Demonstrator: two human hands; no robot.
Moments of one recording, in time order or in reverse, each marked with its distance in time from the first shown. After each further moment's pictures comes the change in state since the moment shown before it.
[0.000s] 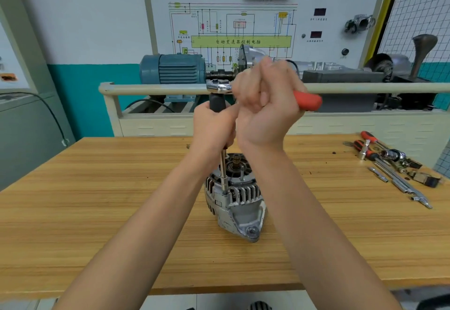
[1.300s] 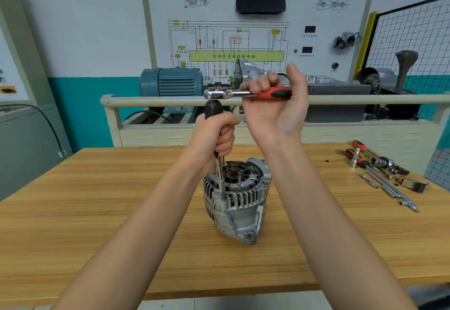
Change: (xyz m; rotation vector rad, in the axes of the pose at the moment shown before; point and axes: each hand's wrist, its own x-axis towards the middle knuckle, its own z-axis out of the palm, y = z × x) left_hand -0.002 0.010 -0.012 -0.134 -0.304 -0.116; right_hand 0.023 -0.014 -0.026 0.416 0.167 0.465
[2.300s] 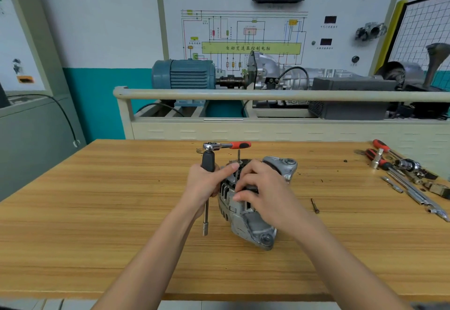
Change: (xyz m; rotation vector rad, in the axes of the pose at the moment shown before) left_hand -0.026 -0.086 -0.064 0.248 0.321 -0.153; right_hand -0.069 0.027 -0.098 -2.042 -0.422 0.163
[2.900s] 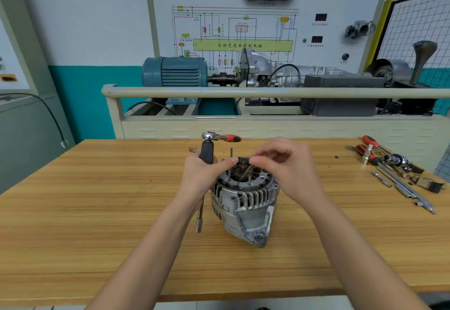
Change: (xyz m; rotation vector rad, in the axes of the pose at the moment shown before) left_hand 0.001 0.017 0.011 0.034 0.000 0.045; right_hand 0.004 0.007 -0.044 0.404 0.316 0.078
